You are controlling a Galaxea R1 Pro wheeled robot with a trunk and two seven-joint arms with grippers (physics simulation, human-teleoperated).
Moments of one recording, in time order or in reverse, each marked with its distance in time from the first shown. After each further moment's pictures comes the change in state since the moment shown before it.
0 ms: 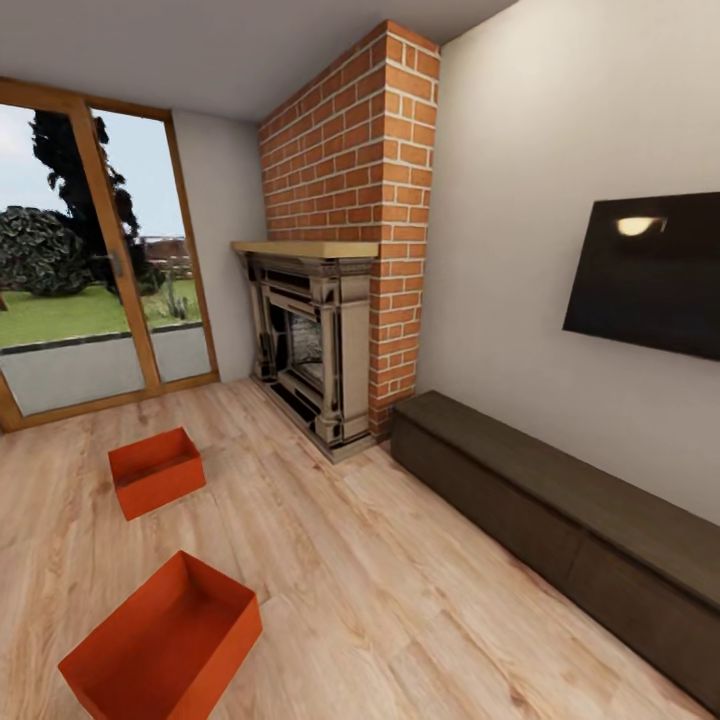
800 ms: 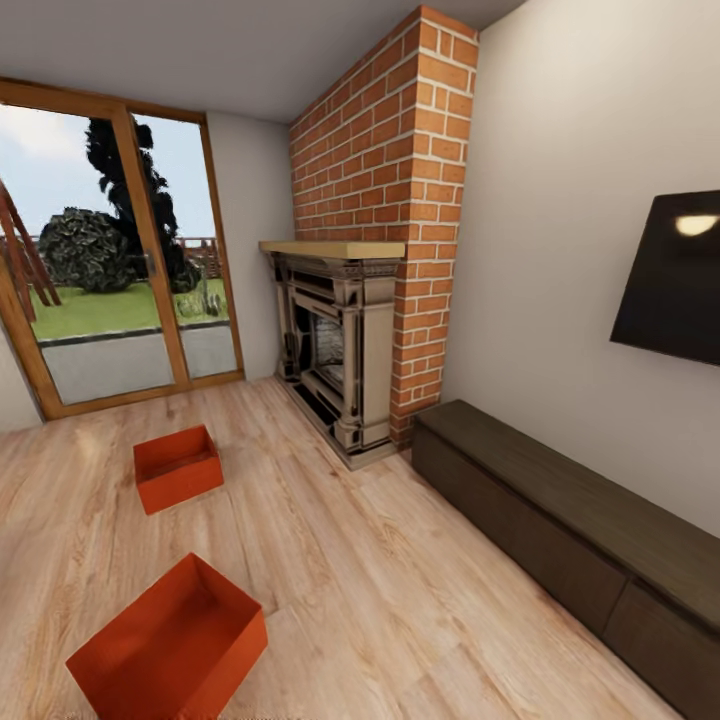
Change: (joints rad) left arm 0.000 0.000 0.000 -0.001 0.001 -0.060 0.003; right arm 0.000 -0.001 0.001 -0.001 0.003 -0.002 0.001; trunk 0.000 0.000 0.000
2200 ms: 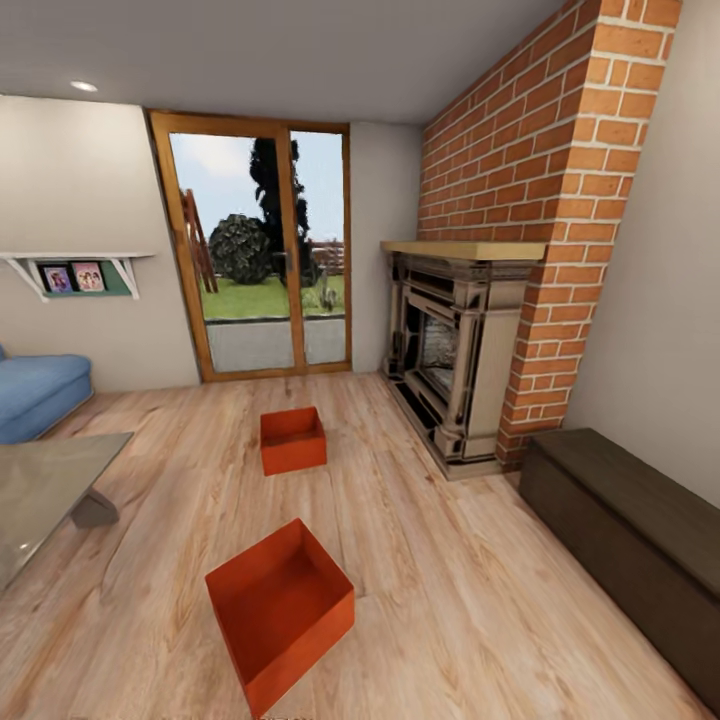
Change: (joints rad) left arm 0.000 -0.008 0.001 -0.001 0.002 -0.030 0.006; right arm 0.000 0.001 0.000 0.000 0.001 0.000 -0.001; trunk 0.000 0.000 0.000
